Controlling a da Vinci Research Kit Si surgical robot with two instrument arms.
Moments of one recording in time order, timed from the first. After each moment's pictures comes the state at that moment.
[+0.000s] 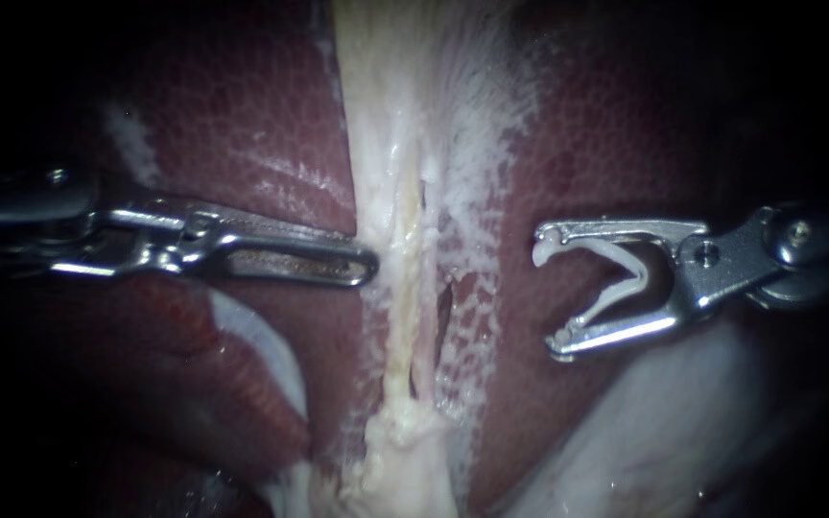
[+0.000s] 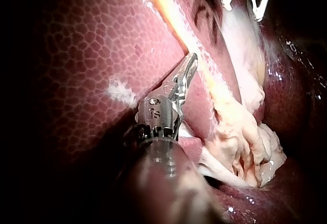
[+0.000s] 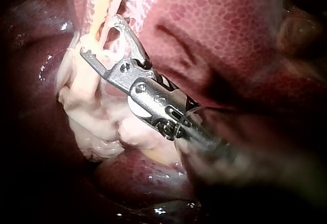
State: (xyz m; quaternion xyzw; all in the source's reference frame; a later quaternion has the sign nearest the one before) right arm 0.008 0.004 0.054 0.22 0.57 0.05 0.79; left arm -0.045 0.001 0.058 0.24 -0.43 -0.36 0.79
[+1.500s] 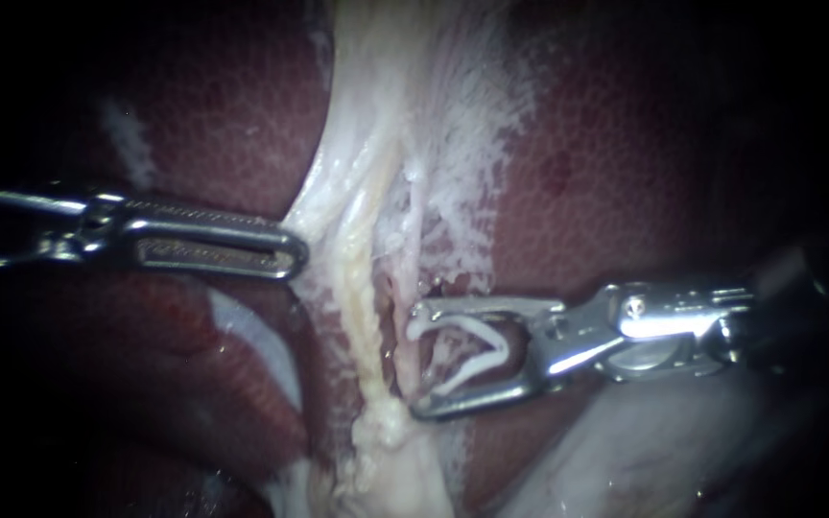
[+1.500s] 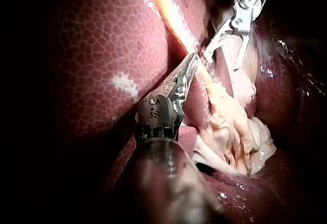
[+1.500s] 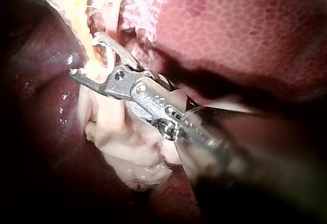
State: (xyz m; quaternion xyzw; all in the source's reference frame) right arm 0.018 -0.003 0.062 0.29 0.54 0.12 0.78; left arm -0.040 0.002 0.049 0.22 -0.44 -0.39 0.78
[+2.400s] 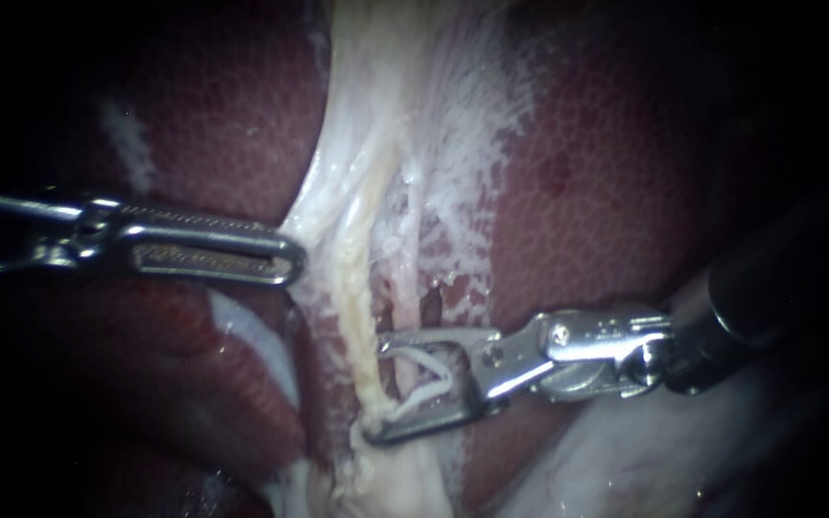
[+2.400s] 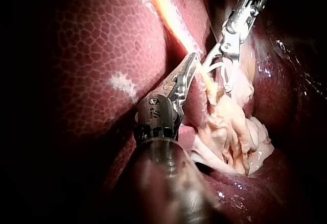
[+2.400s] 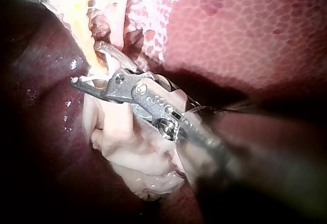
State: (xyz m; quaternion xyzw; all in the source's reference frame) right arm 0.022 -0.006 0.066 0.33 0.53 0.11 0.78; left arm -0.040 0.002 0.049 0.22 -0.44 -0.39 0.78
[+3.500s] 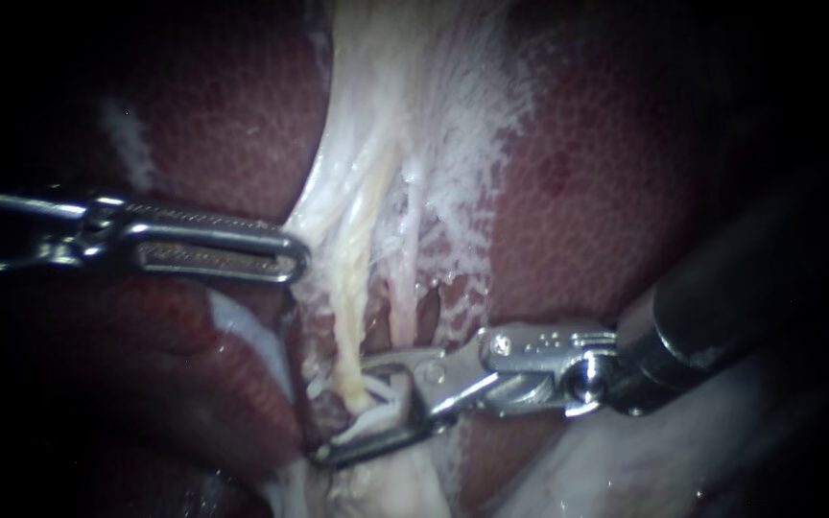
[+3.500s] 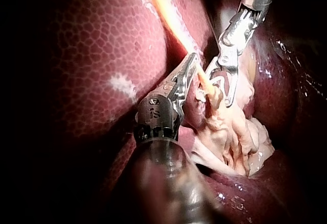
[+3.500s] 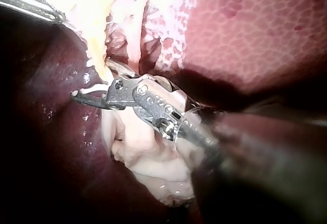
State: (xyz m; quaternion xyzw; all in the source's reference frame) right arm 0.026 -0.007 0.066 0.37 0.51 0.12 0.77; left arm -0.040 0.002 0.049 0.22 -0.44 -0.39 0.78
